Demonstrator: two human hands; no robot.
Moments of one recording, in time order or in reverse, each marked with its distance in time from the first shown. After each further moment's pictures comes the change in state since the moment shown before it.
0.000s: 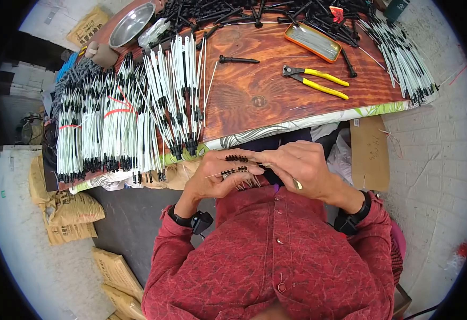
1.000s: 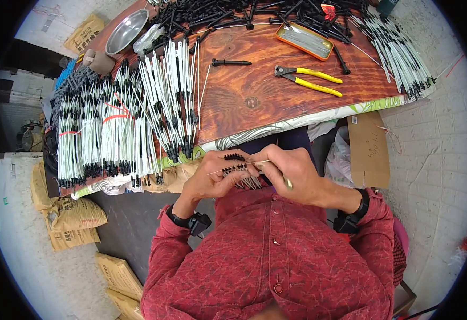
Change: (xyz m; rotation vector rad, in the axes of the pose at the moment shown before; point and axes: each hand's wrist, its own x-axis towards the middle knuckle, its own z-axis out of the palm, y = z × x) left_hand 0.008 0.004 0.003 0.027 -0.071 -0.059; right_hand -0.009 -0.007 0.011 0.354 -0.024 0.312
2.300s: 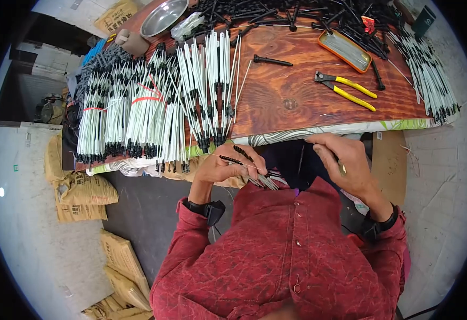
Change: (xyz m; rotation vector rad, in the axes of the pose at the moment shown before) left_hand -0.033 -0.047 -0.026 -0.603 -0.013 0.026; right_hand 0.008 0.002 -0.042 -0.336 0.034 -0.001
